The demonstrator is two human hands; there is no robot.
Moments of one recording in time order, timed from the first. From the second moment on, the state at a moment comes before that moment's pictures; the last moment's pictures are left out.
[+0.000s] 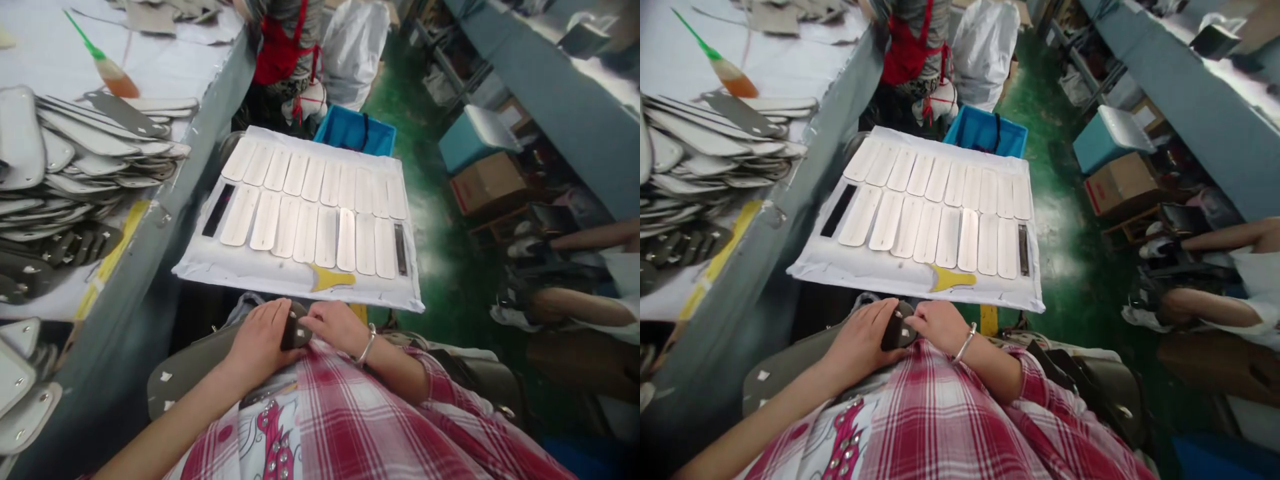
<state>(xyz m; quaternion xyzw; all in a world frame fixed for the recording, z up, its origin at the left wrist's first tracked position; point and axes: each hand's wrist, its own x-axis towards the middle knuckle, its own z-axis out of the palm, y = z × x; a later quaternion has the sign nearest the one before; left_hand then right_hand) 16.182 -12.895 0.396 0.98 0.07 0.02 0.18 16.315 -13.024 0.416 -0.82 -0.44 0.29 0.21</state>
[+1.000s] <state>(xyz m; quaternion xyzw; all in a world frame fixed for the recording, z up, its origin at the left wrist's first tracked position) 16.191 -12.900 0.410 0.97 0.11 0.00 0.20 16.319 -13.024 0.410 -0.82 -0.45 0.28 0.20</state>
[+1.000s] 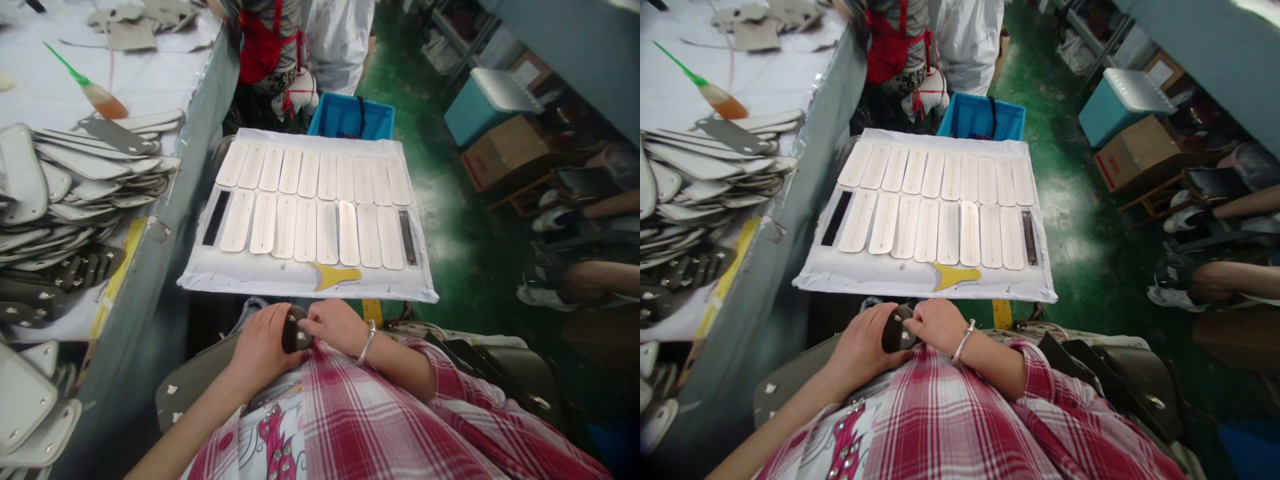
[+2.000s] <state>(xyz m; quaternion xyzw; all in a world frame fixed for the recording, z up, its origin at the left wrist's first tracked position) 16.127 -12.876 0.422 0.98 0.14 0.06 0.13 16.326 -13.035 0.377 -0.77 -0.35 0.38 0.37</state>
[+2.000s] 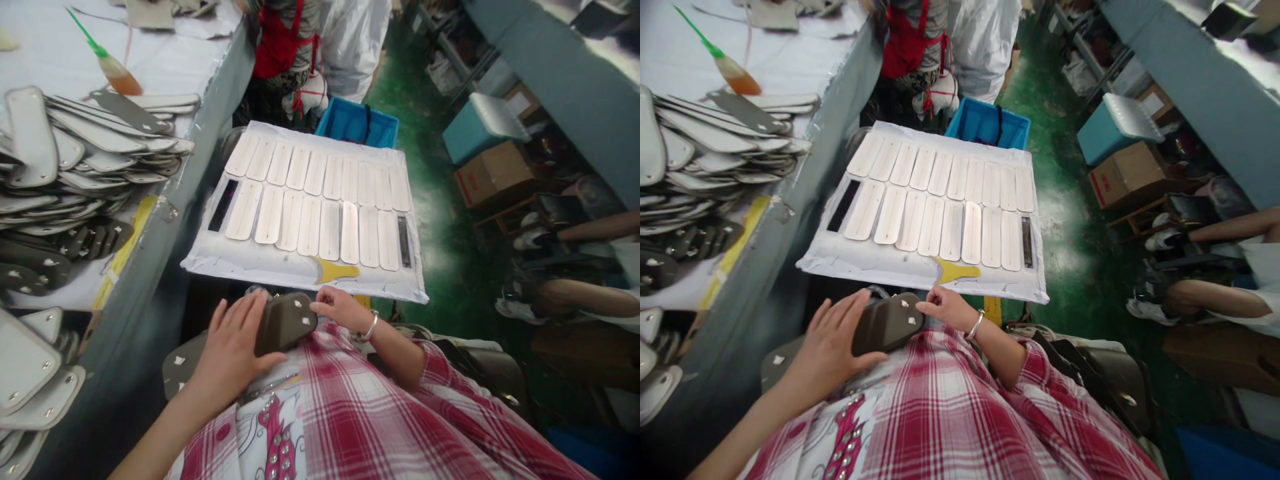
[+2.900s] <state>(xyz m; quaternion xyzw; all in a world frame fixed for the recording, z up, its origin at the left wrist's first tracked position) 15.991 -12.839 0.405 0.68 0.49 0.14 0.53 16.184 -12.899 0.415 -0.57 -0.80 0.14 0.16</state>
